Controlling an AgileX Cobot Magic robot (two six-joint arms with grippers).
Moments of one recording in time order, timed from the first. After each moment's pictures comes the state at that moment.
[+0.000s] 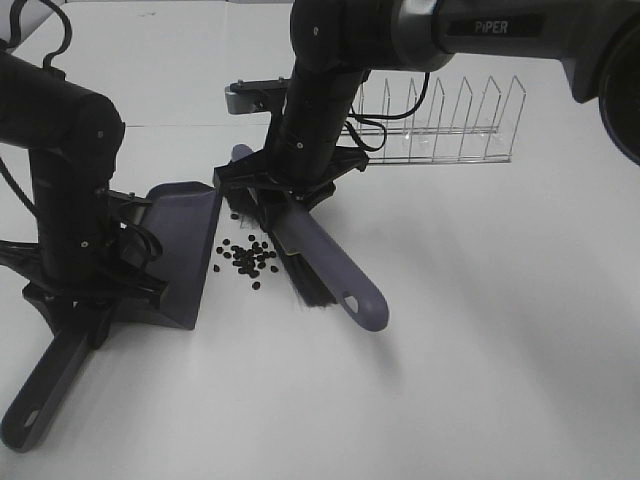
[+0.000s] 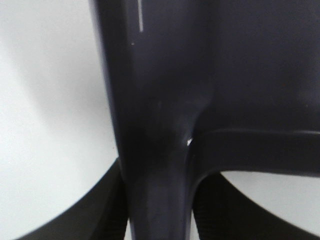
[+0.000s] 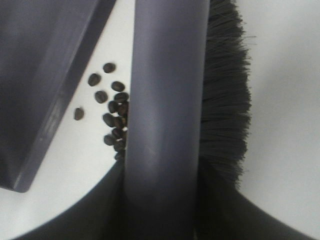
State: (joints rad) left arm -0.39 2.13 -1.24 0.09 1.05 -0.28; right arm 0.59 2.36 -1.89 0.20 0.95 0.06
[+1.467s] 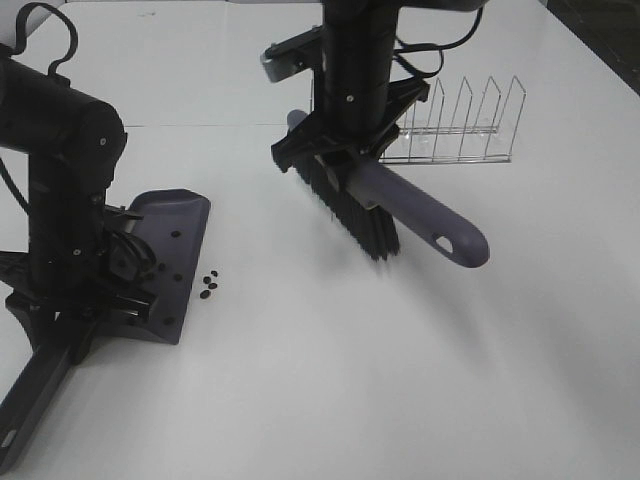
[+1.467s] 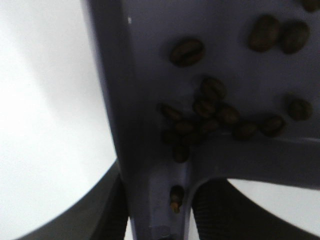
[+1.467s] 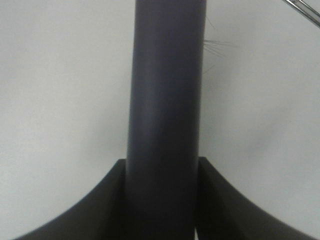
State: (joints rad) left arm -0.38 2.14 -1.24 0.12 1.13 -0.33; right arm 0.59 2.24 -1.89 -0.17 1.14 0.12
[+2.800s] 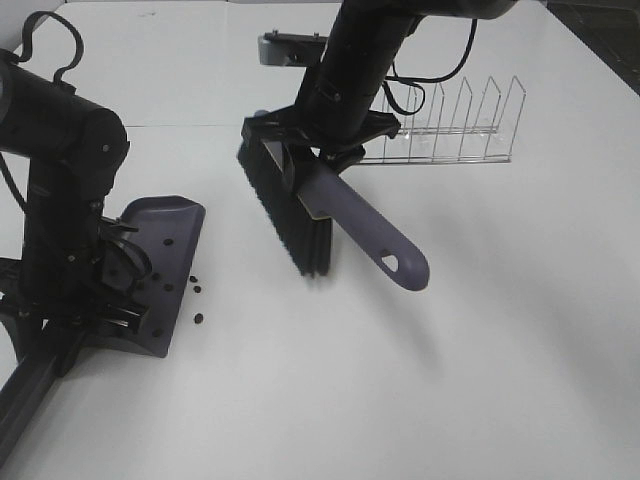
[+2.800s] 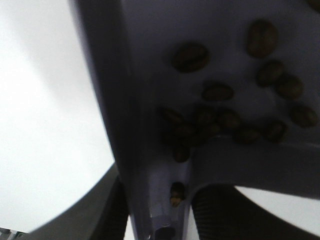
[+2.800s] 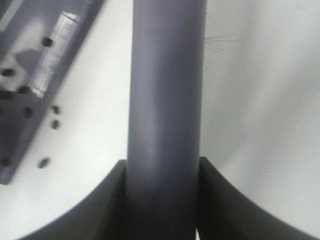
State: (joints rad) left arm -0.38 2.16 -1.24 0.13 1.19 -0.31; right arm 0.52 2.27 -1.90 0.21 1.05 0.04
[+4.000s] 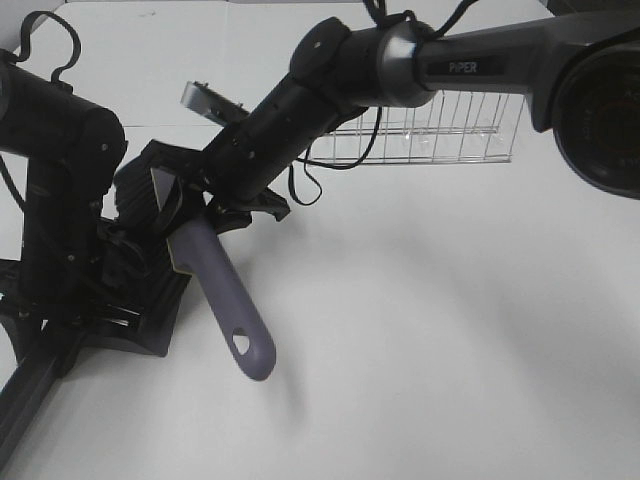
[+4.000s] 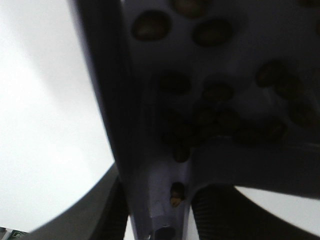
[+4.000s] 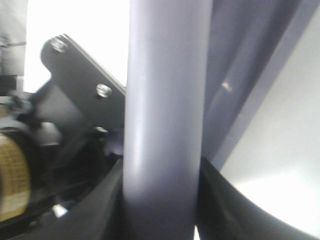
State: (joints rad) left arm -0.38 2.17 -1.24 0.12 1.20 -0.32; right arm 0.55 2.44 -1.91 0.96 0.96 -0.30
